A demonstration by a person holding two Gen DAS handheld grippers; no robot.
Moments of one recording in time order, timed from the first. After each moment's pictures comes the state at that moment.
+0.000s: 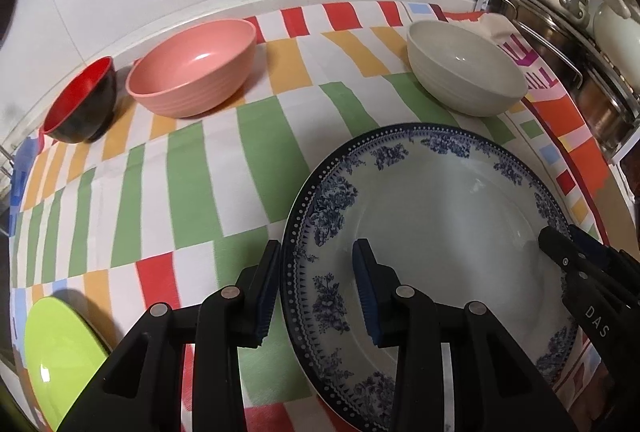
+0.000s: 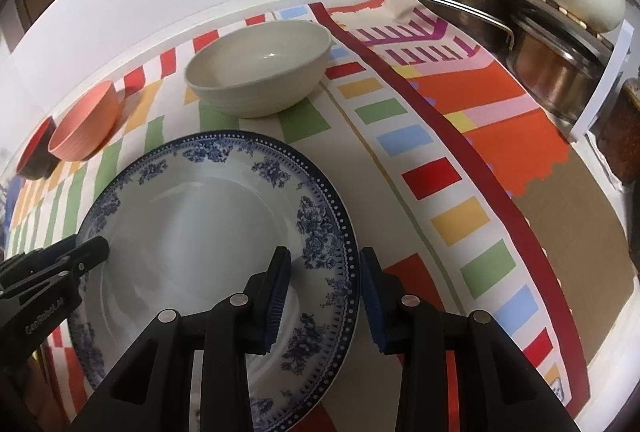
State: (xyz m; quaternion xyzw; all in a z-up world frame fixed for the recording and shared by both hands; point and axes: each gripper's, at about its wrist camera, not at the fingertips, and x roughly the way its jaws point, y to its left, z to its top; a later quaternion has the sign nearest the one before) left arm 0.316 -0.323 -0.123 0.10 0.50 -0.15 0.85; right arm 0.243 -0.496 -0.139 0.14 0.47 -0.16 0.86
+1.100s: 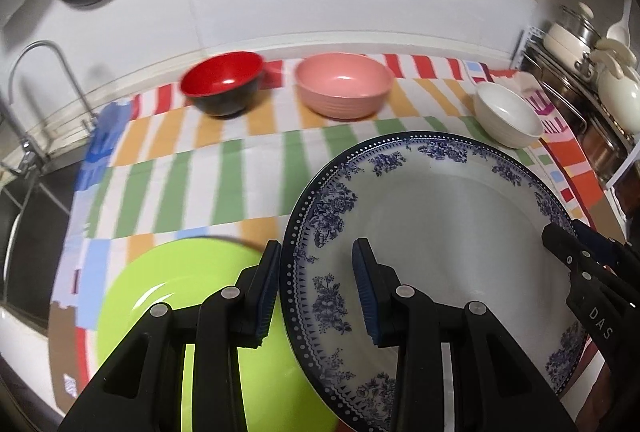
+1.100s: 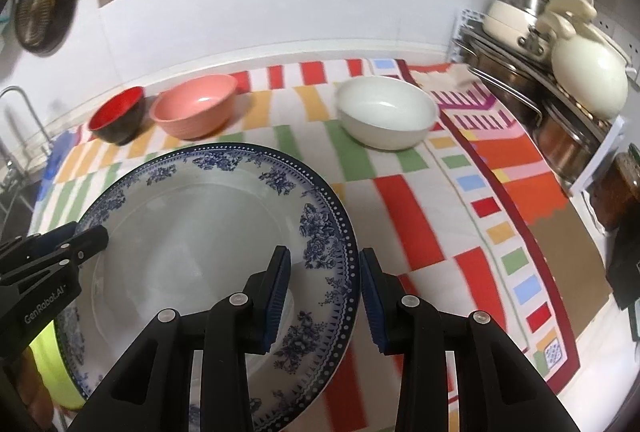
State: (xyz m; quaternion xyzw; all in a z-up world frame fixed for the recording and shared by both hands) left arm 0.263 -0.169 -0.064 0.05 0.45 -0.10 0.89; right arm 0.216 -0.364 -0.072 0.06 0.43 -0.11 0.90
